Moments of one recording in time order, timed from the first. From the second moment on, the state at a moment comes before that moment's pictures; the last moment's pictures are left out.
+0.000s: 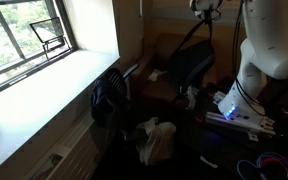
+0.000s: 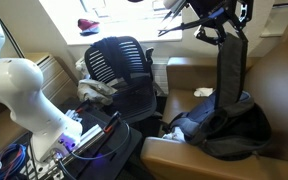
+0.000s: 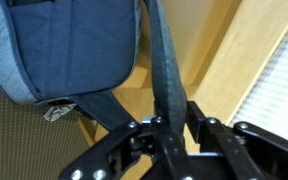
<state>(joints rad) 0.59 0.59 -1.55 -2.17 0.52 2.72 1.35</state>
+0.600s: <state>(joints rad) 0.56 0.65 -1.51 -2.14 0.49 2.87 1.71</state>
